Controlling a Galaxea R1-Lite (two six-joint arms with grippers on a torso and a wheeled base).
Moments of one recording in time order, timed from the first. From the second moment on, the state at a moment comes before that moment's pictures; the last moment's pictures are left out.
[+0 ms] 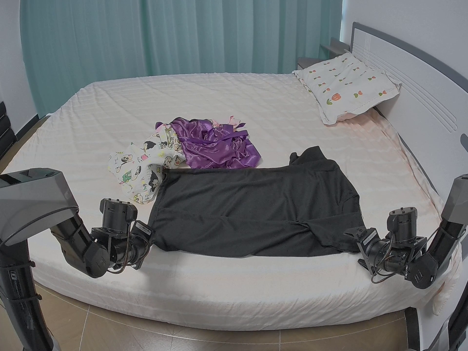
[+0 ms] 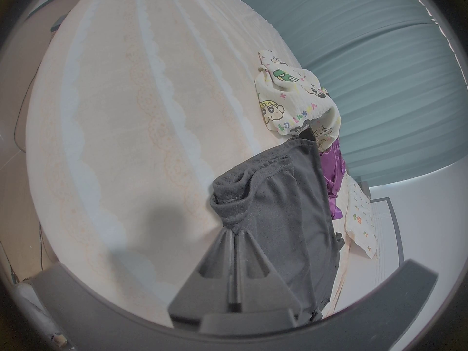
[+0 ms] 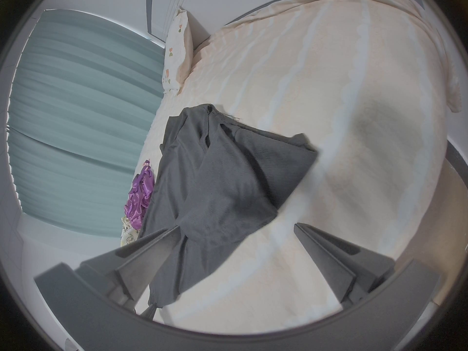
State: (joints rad) left arm -0.23 2.16 -0.67 -0.80 0.05 -1.26; right arm 0.23 2.02 -0.35 -1.05 -0.04 1.15
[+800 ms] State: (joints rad) left arm -0.22 2.14 -0.67 -0.80 0.04 -1.26; right arm 0.23 2.16 -0.46 -1.12 -0.16 1.16
